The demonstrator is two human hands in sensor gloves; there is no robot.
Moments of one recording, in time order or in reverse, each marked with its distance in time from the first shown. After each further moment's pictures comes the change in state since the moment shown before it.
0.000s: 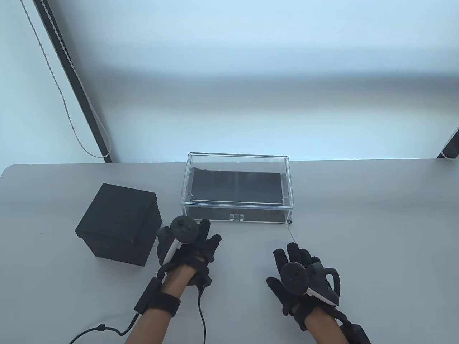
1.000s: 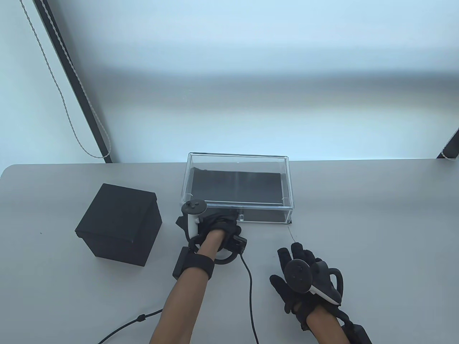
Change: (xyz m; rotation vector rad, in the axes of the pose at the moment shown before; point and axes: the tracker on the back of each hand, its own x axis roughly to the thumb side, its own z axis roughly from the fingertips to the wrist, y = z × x) left_hand 0.014 -0.060 -0.068 -0.153 0.443 0.622; right_hand -0.008 -0.003 0.000 0.007 0.043 -0.026
